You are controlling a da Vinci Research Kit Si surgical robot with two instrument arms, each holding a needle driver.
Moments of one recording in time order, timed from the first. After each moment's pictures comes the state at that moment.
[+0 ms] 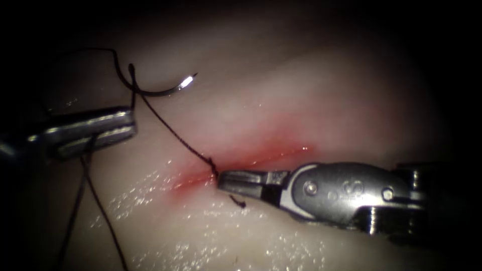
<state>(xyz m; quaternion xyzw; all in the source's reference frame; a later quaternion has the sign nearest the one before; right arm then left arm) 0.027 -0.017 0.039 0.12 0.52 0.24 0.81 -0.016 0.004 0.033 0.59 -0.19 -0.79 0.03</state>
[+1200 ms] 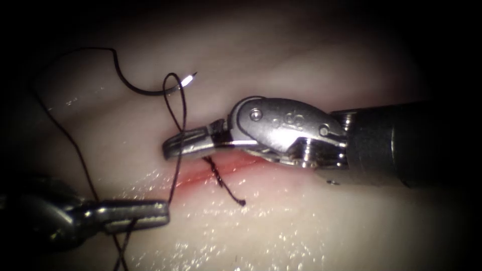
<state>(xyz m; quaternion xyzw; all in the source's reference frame) 0.031 -0.012 0.044 0.26 0.66 0.15 0.69 -0.017 -0.001 0.040 0.67 -0.10 -0.74 -0.03</state>
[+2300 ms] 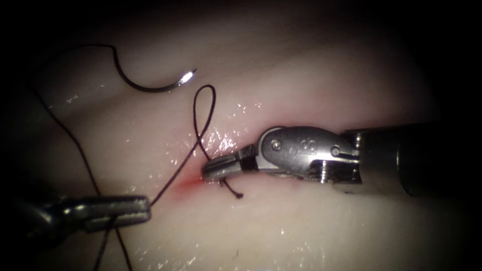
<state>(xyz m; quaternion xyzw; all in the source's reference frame) 0.027 -0.015 0.049 0.22 0.59 0.14 0.76 -0.016 -0.001 0.039 0.66 -0.10 -0.75 -0.04</state>
